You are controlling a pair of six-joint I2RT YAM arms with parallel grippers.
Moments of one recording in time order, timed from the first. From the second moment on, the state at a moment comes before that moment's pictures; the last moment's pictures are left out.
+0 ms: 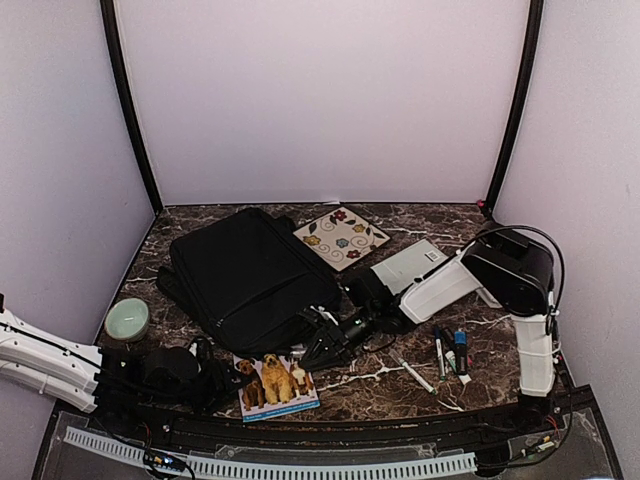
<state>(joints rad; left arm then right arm) -1.29 0.91 0.14 0.02 -0.21 -1.71 0.92 2.10 1.01 0.37 -1.13 0.82</state>
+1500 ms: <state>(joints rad) -1.31 1.05 0.05 0.43 -0.15 -1.76 0.96 2.09 1.24 -0.21 -0.75 0.37</state>
